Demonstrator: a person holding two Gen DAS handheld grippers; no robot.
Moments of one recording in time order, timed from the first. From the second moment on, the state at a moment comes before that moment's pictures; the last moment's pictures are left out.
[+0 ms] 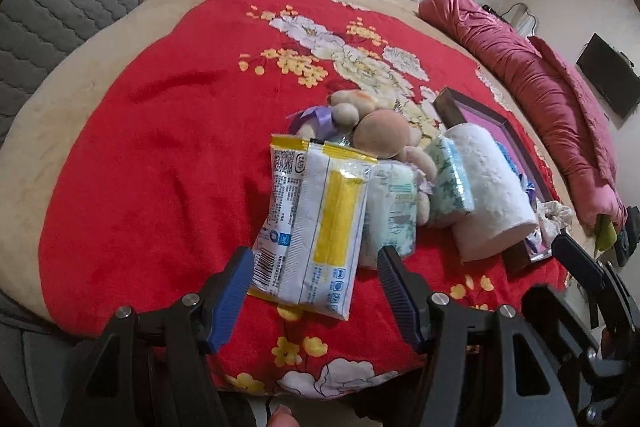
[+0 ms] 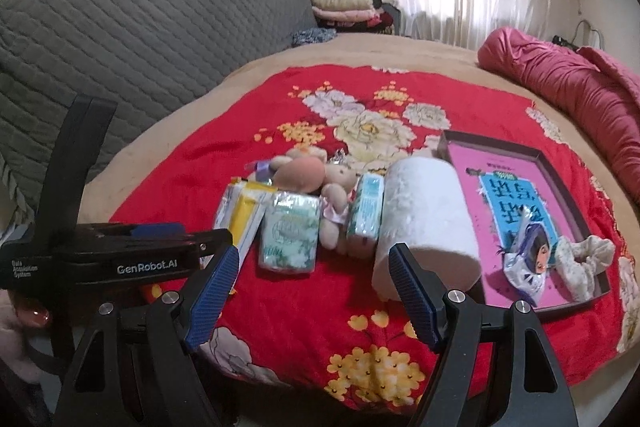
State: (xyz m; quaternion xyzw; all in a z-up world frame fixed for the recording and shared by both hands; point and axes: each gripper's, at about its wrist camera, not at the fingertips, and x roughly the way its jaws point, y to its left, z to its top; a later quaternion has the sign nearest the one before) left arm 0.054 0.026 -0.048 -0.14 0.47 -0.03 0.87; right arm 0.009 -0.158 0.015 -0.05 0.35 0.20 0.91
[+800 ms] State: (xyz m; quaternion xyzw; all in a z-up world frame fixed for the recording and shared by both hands) left arm 0.086 0.034 -0.081 -0.15 0.49 -0.04 0.86; right arm 0.037 -0.138 -0.033 -0.06 0.41 0.22 0.88
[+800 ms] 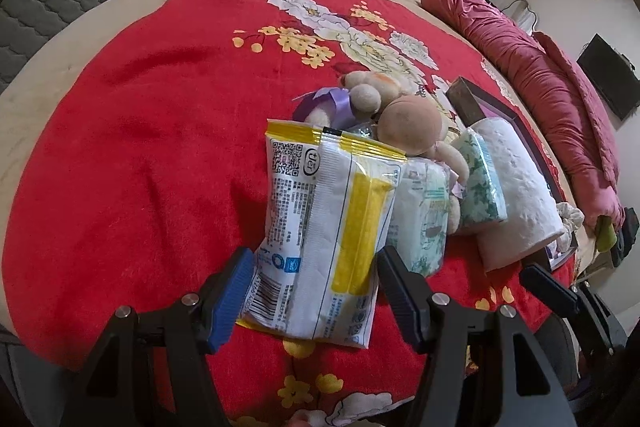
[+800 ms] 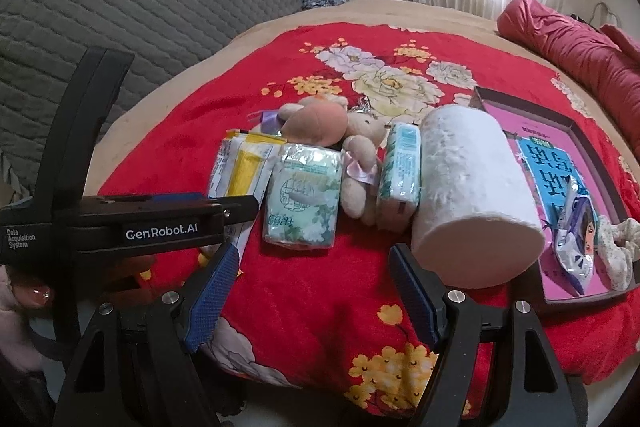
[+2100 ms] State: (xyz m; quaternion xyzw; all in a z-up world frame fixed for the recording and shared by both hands) left arm 0.090 0.080 -0.090 -0.24 0.47 -0.07 0.85; right arm 0.079 -0.111 -0.068 -0.04 0.45 0.22 0.87
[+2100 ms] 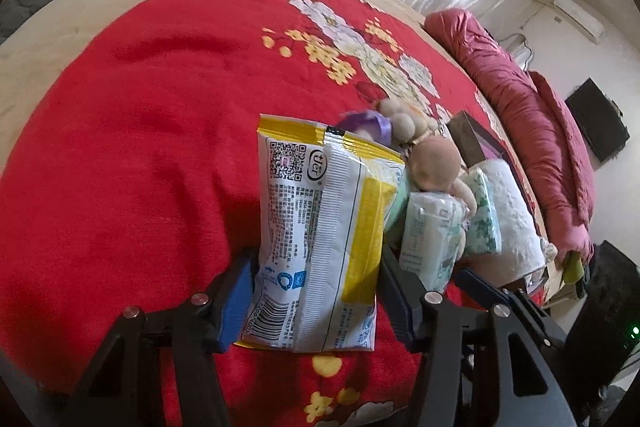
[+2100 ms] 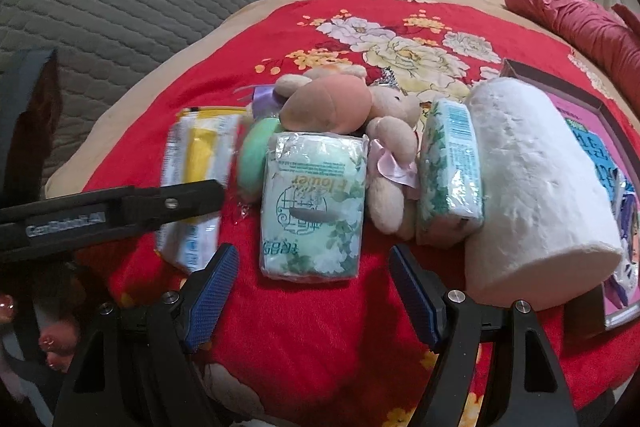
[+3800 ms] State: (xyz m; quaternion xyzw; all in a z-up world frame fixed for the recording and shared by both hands) left arm 0.067 0.061 -0.061 -0.18 0.43 -0.05 0.88; right arm 0.050 -0.116 -0.021 -0.08 0.35 0.26 0.90
